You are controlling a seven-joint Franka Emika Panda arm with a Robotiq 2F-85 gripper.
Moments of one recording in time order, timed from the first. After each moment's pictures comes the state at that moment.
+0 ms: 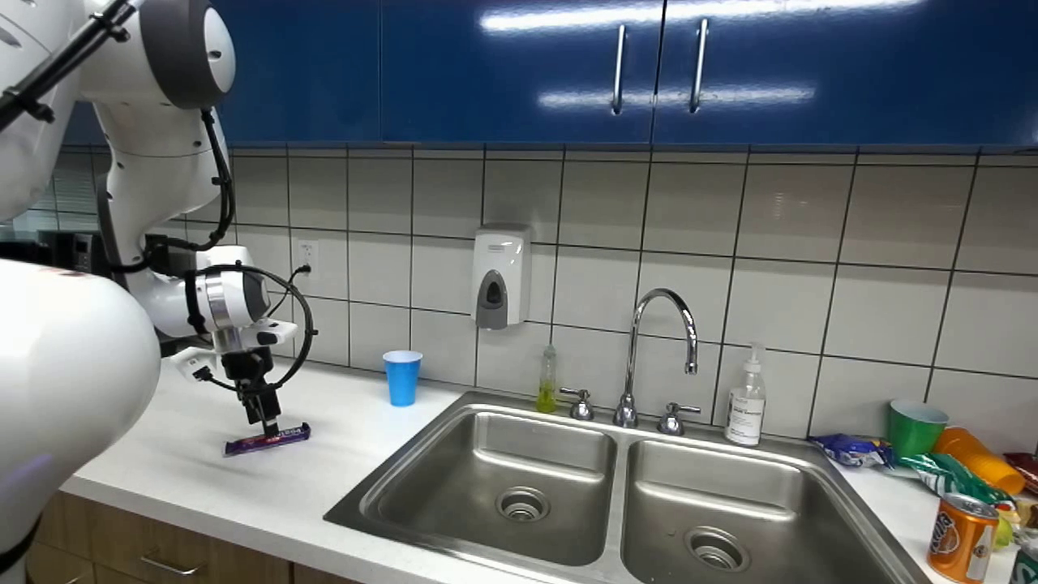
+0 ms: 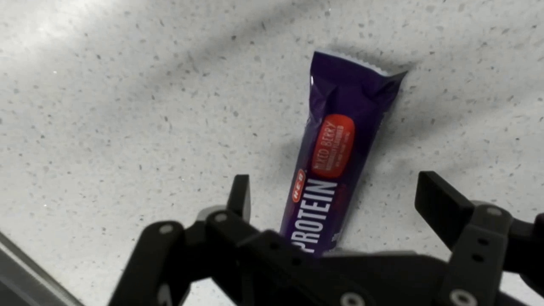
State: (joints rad) arm 0.59 0.54 -0.03 -2.02 -0.26 2.58 1.17
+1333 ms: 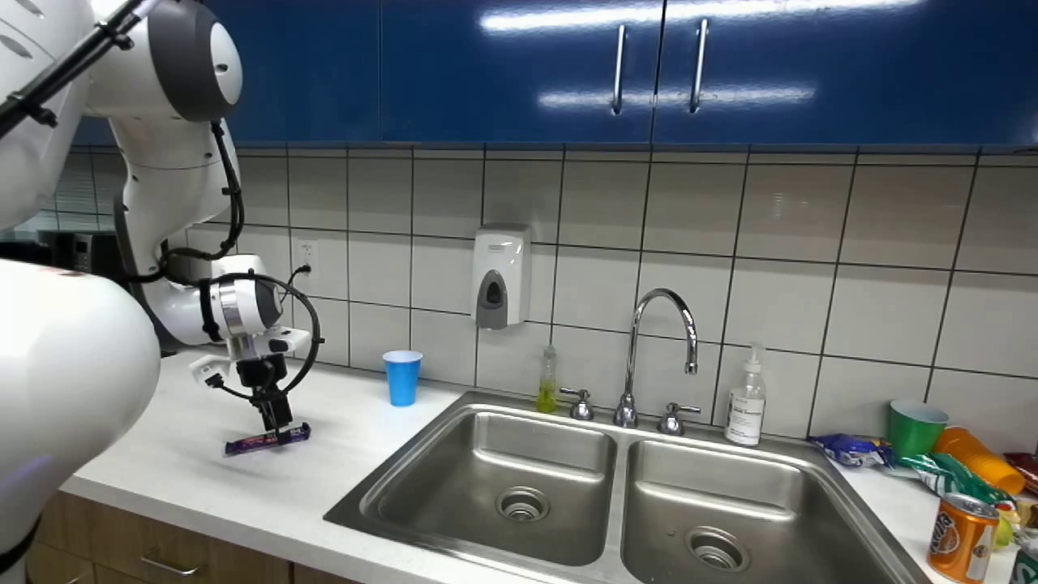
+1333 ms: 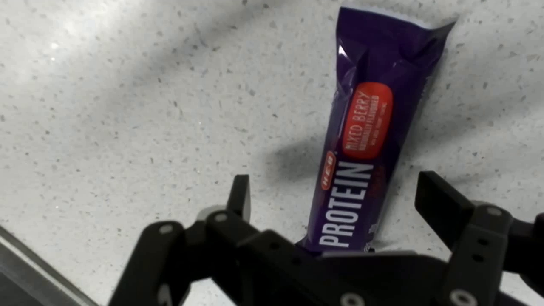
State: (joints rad) arm 0.59 0.58 -0.06 -1.99 -0.26 2.56 1.21
